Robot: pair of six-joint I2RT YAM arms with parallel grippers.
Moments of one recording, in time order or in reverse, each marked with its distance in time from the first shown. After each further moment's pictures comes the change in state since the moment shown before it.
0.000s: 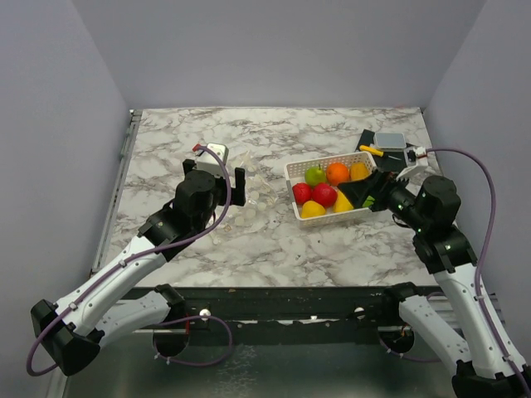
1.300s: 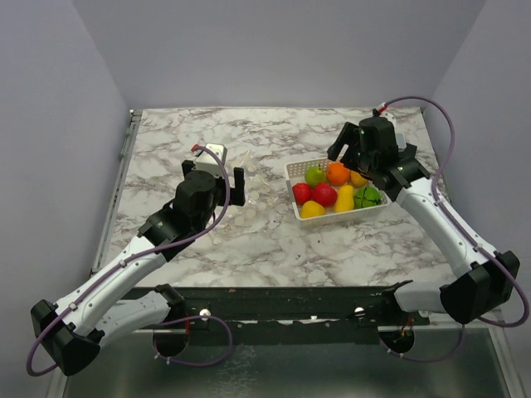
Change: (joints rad) left arm 0.002 0.002 -0.002 -0.010 -0.014 -0.023; right arm 0.169 0.606 0.430 -0.197 0.569 0.113
